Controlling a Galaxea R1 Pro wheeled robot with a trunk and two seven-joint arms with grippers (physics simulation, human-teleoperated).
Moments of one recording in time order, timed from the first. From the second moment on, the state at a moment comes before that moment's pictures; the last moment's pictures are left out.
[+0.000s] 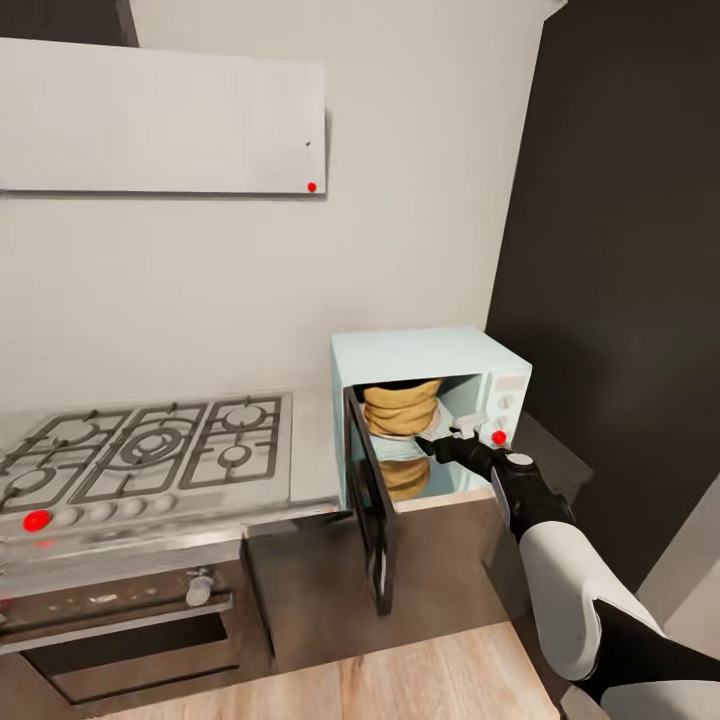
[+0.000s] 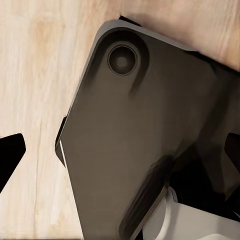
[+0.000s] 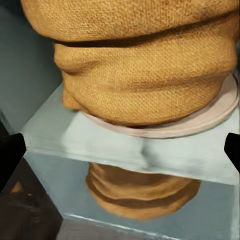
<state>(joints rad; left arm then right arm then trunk) 0.00 -0.03 0.02 -0.09 0.39 -0.09 0.06 -0.95 0.08 -0.48 -0.58 0.51 0.07 0.61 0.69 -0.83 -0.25</state>
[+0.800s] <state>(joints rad) 0.00 -0.03 0.02 -0.09 0.39 -0.09 0.06 -0.94 -0.16 -0.47 0.00 0.51 0.15 0.40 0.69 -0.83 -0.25</state>
